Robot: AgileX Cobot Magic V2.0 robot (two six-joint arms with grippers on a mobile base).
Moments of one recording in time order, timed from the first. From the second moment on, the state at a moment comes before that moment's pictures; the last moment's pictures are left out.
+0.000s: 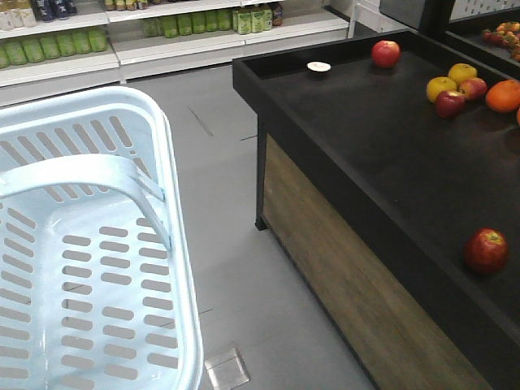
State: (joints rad) left arm -0.67 0.71 -1.10 0.09 1.01 0.68; right arm 0.07 -0.01 0.03 -0.07 0.00 0.12
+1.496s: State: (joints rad) left arm -0.67 0.71 -1.10 0.09 1.01 0.68; right arm 0.07 -0.01 0.03 -0.07 0.00 0.12
